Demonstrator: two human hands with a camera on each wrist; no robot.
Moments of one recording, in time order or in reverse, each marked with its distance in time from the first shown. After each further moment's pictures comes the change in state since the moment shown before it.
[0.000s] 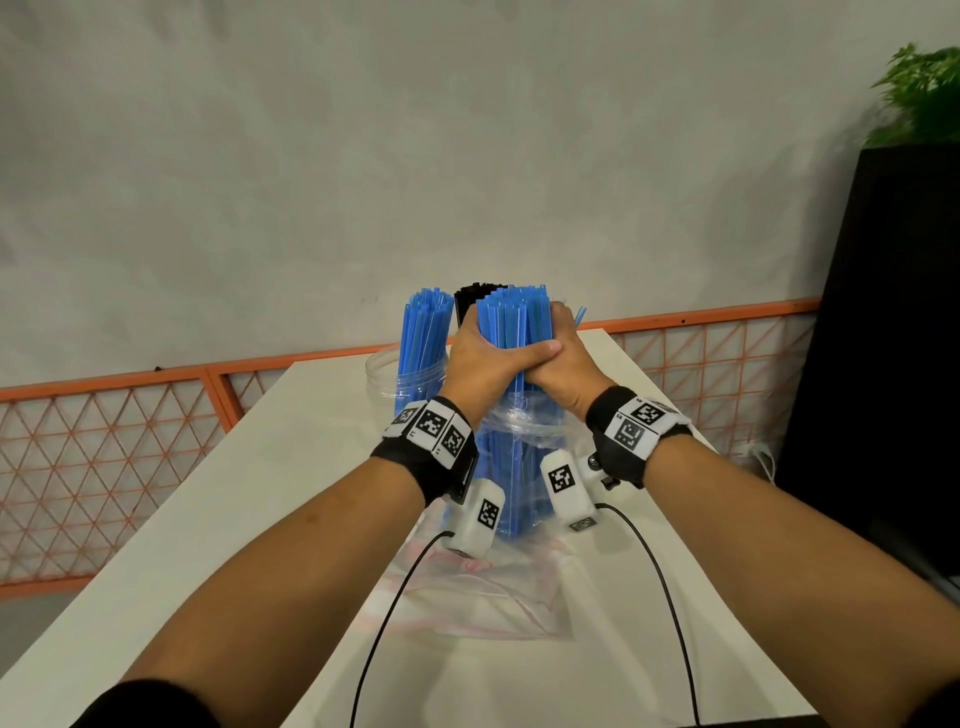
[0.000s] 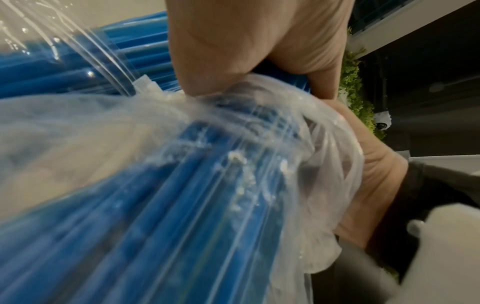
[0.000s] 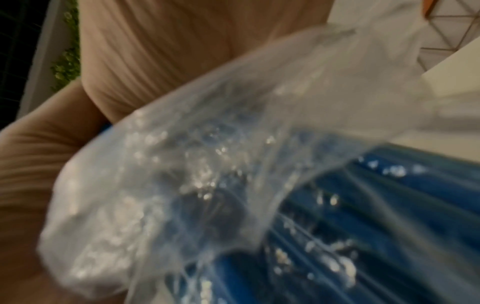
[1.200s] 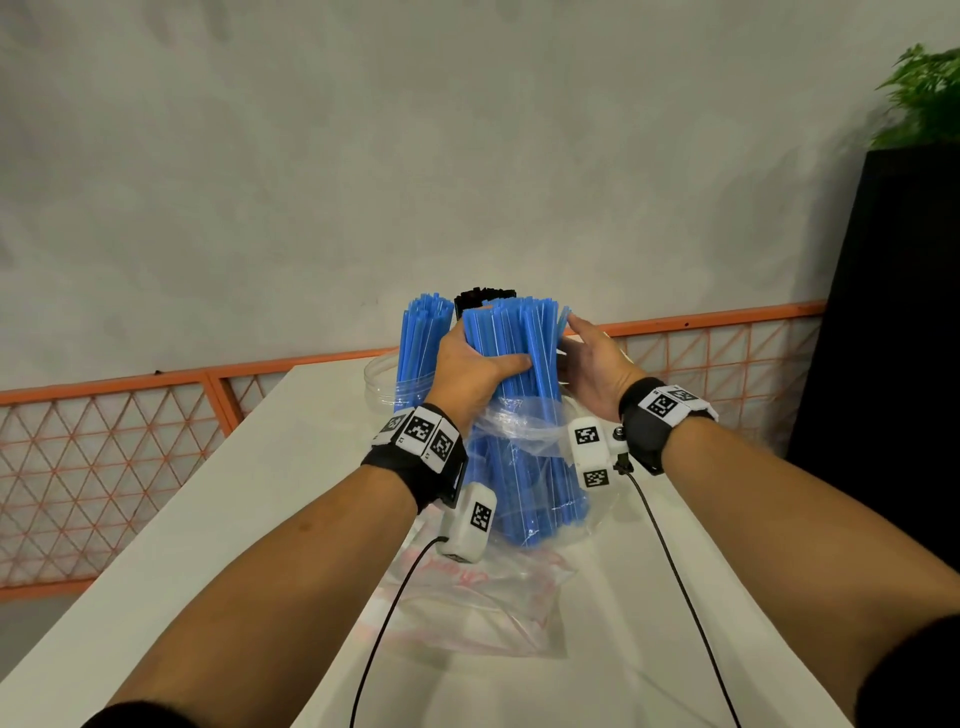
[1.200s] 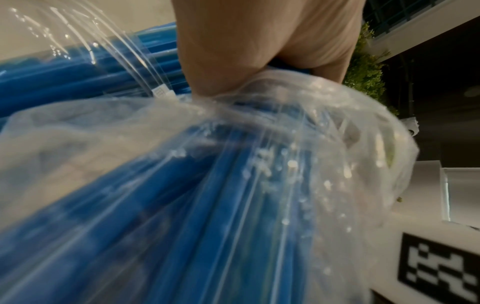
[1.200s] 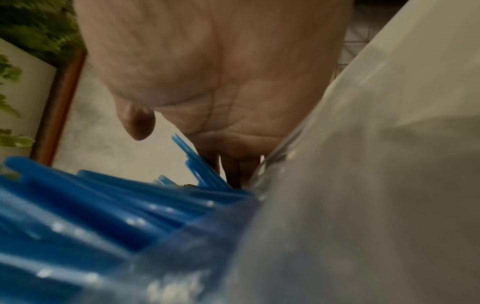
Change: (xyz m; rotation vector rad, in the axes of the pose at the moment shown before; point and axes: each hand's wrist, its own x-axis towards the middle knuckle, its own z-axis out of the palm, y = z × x) left_hand 0.015 -0.012 -0.015 -0.036 0.036 -0.056; right_hand 0.021 0.031 -0.036 0.531 -0.222 0.485
